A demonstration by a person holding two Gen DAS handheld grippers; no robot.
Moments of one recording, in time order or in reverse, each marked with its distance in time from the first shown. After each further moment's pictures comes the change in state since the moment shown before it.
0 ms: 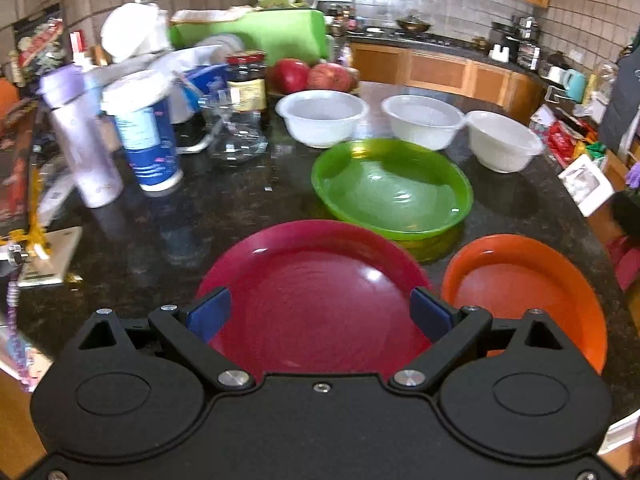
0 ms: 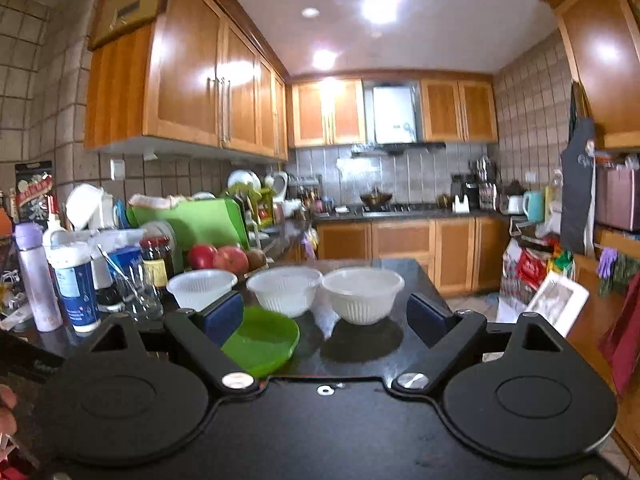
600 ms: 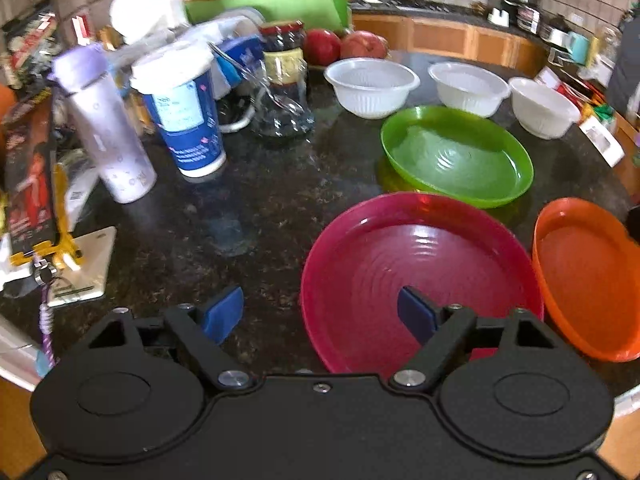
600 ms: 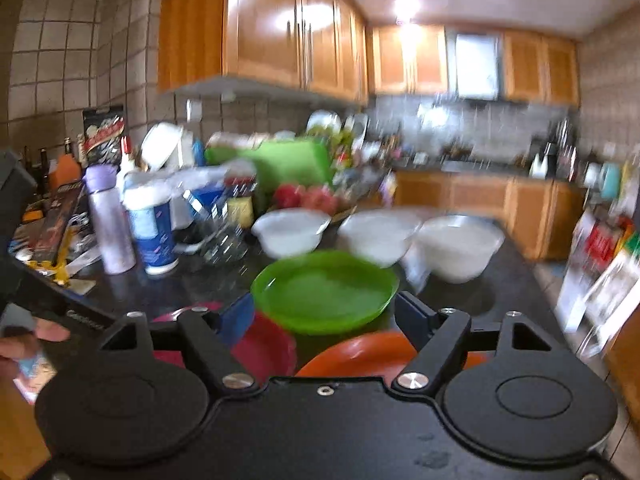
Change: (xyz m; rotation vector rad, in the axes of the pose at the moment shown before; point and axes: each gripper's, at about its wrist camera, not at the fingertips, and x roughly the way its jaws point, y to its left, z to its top) left arm 0.025 0.067 0.005 0.094 0.107 -0.031; right arm 0.026 0.048 -0.008 -0.012 0.254 0.250
